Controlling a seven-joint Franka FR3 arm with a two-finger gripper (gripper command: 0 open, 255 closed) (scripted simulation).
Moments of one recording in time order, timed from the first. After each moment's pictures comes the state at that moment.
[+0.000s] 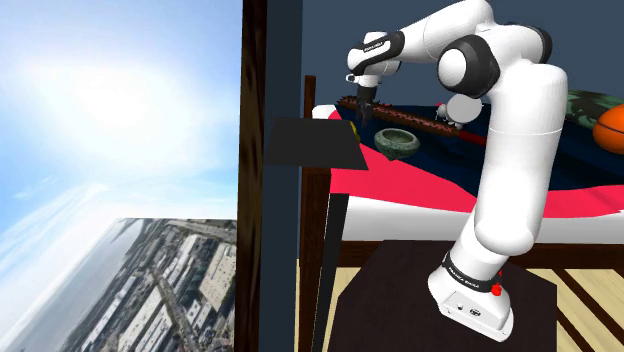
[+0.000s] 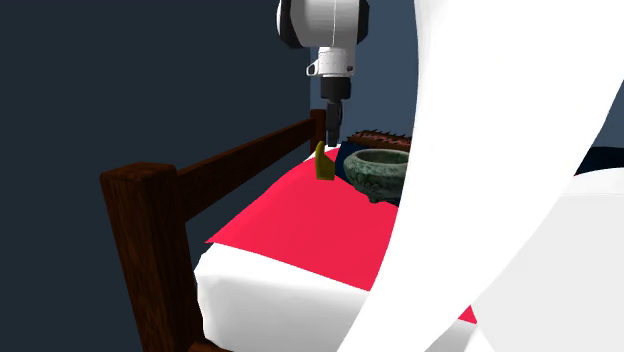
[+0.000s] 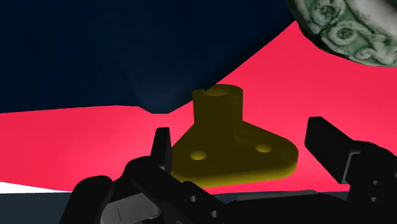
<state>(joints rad) 0.04 0.28 -0.59 -1.73 0.18 1.94 -1.42</state>
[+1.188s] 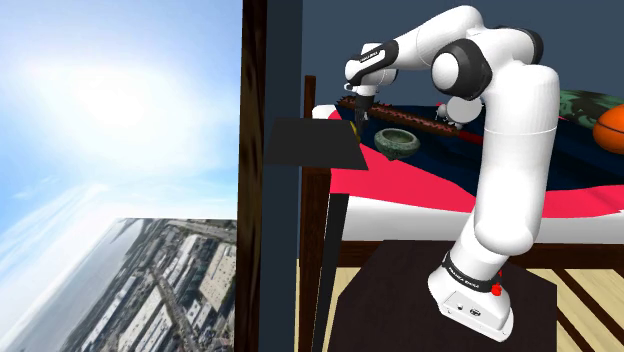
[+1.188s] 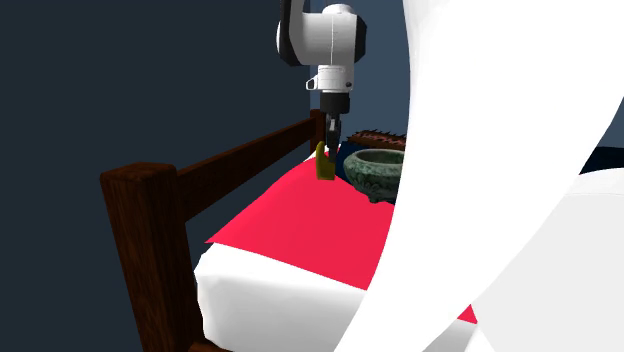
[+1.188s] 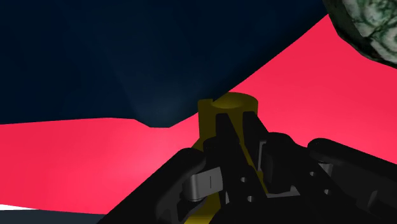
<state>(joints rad) 0.03 0.31 -0.58 -1.77 0.20 2.01 -1.45</state>
